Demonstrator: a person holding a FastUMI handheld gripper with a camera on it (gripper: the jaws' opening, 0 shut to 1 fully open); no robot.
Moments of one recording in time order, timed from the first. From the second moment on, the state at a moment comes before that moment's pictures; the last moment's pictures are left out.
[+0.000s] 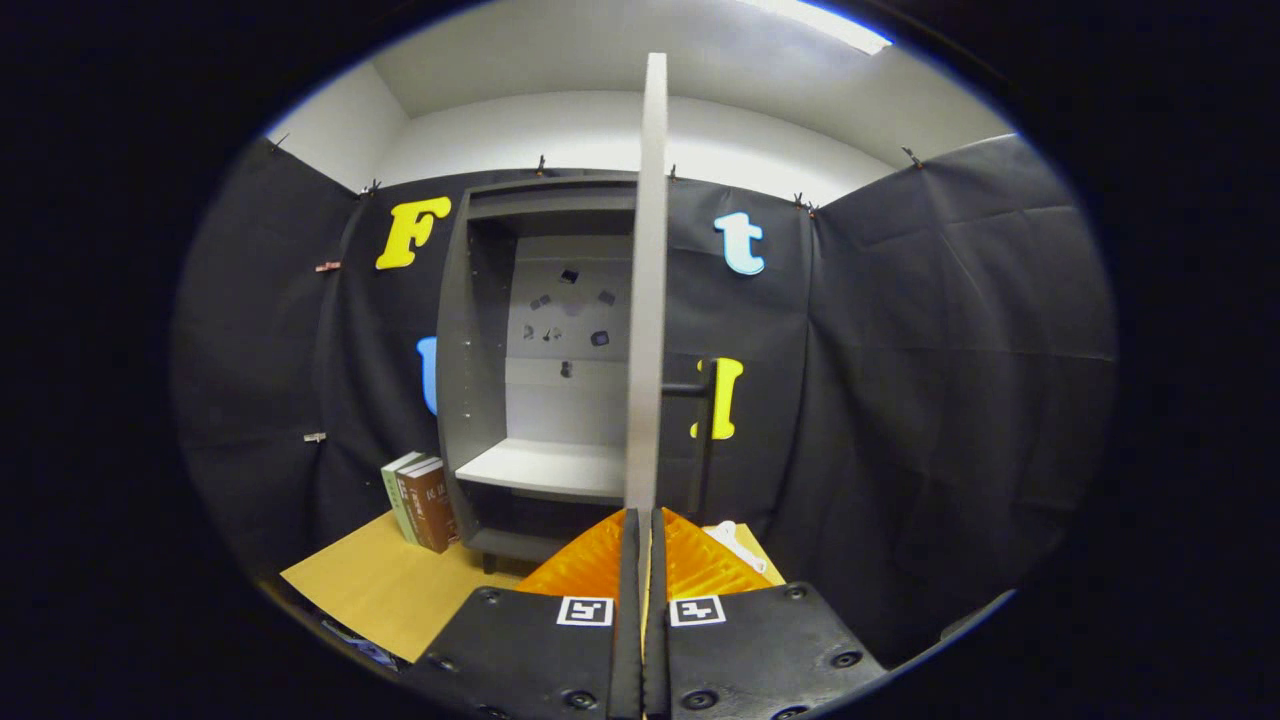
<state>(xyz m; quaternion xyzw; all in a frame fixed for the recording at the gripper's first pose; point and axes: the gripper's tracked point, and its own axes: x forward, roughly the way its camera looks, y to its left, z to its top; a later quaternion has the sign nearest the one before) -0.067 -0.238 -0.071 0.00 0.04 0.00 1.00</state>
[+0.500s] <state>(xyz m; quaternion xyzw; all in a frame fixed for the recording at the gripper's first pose) -0.024 -0.110 -0.224 0.04 0.22 0.04 0.97</state>
